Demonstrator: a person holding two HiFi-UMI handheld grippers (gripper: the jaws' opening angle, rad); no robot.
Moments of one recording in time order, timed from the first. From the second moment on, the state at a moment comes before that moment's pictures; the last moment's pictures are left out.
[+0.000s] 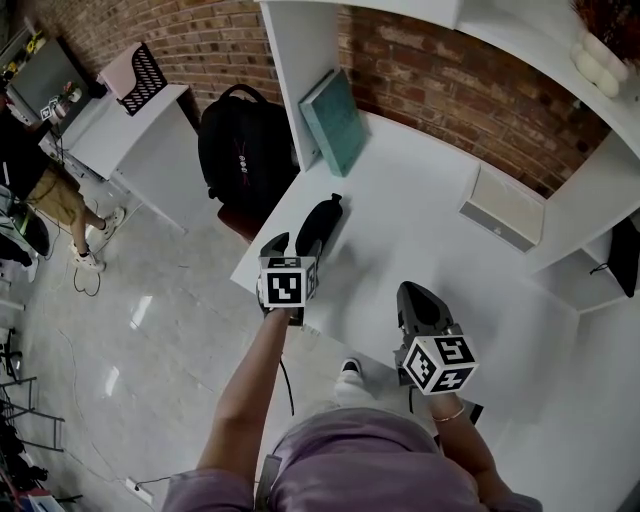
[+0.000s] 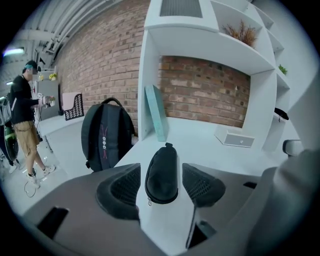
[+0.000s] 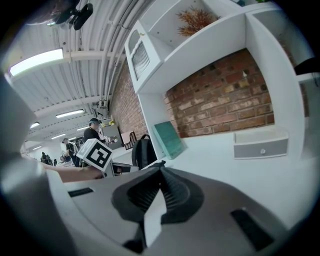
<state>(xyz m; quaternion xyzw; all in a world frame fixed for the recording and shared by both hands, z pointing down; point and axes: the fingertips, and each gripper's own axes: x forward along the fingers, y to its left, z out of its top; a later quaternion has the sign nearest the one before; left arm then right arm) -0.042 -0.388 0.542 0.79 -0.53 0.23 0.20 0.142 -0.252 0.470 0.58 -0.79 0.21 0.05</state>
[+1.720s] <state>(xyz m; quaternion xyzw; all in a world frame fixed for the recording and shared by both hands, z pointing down) -0.117 -0.278 0.498 0.79 -0.57 0.11 0.21 0.090 -0.238 0.459 0.54 -0.81 0.20 0.05</state>
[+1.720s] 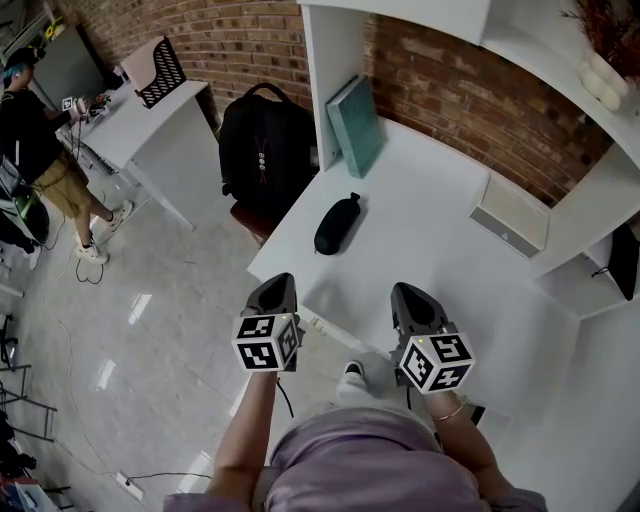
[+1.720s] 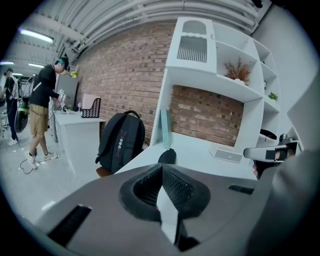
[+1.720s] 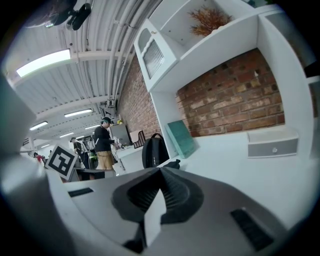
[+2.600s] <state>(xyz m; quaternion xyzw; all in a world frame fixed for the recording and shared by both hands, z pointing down) -0.126 -0.259 0.486 0.79 -0.57 0.09 0.21 0.088 -0.228 0.458 0.55 -0.81 0.21 0.05</state>
